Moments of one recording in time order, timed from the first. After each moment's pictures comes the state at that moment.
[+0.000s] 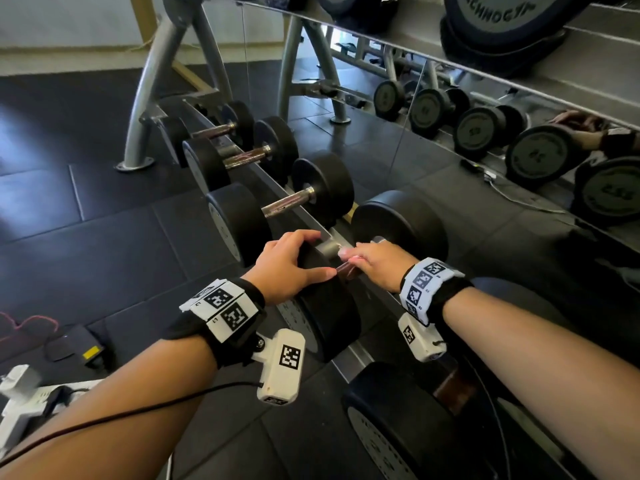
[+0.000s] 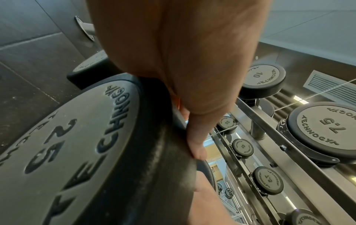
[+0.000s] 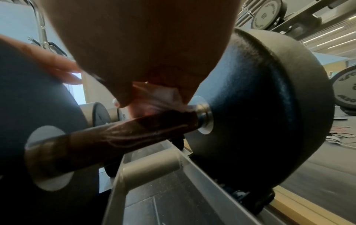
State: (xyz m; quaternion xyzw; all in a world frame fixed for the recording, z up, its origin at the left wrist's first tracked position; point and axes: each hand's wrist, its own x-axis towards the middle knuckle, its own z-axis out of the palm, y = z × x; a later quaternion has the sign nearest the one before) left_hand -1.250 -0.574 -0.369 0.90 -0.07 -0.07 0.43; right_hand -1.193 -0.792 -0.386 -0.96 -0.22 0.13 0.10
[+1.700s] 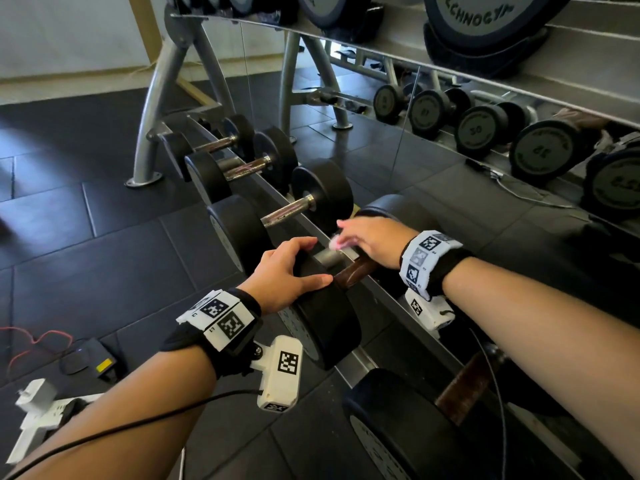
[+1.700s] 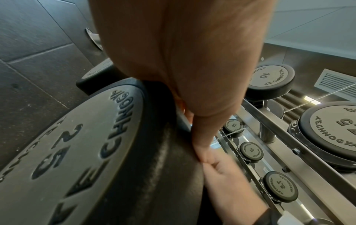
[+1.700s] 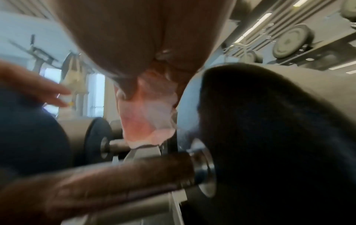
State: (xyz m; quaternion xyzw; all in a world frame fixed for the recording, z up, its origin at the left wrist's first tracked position) left_hand -1.250 -0.573 -0.366 0.89 -0.06 -0.08 0.44; right_hand -1.170 -0.790 -0.346 -0.95 -0.29 0.07 0.10
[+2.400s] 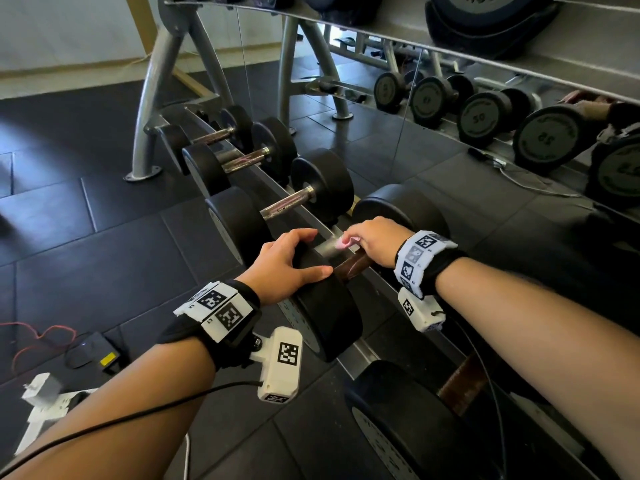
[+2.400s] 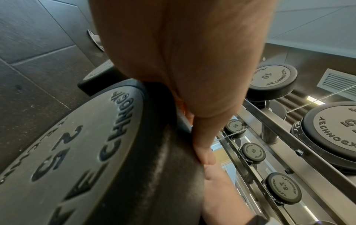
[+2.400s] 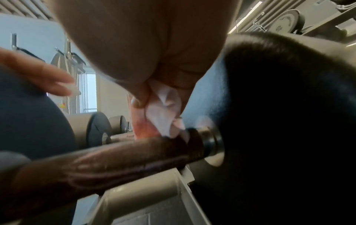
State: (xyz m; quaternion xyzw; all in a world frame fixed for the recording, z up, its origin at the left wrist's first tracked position) left_hand -1.248 -0.572 -0.367 0.89 -0.07 -0.09 0.45; right_hand -1.178 -0.785 -0.356 -0.97 -0.19 0.13 0.08
